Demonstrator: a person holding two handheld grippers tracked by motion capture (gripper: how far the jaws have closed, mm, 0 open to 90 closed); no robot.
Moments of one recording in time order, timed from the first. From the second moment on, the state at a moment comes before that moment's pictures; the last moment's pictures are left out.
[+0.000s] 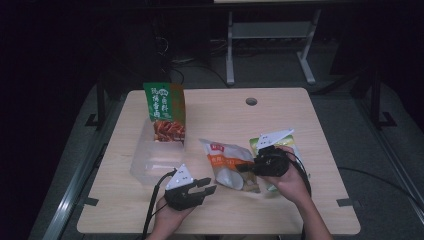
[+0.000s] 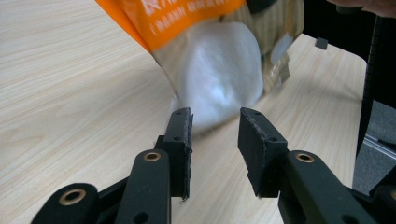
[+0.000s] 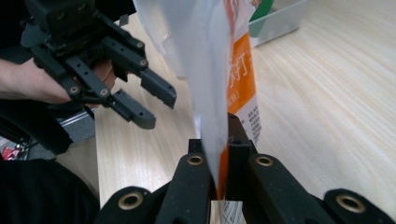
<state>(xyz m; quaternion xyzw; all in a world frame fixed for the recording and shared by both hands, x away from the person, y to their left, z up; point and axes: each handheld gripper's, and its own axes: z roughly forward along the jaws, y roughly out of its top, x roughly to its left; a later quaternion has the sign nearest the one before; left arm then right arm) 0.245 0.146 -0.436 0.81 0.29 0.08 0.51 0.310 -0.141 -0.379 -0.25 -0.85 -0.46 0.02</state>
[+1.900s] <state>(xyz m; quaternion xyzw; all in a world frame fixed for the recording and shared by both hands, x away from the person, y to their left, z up) 0.216 0.148 -0.428 0.84 0.25 0.08 0.47 0.374 -0.030 -0.306 -0.21 -0.85 -0.49 0.01</state>
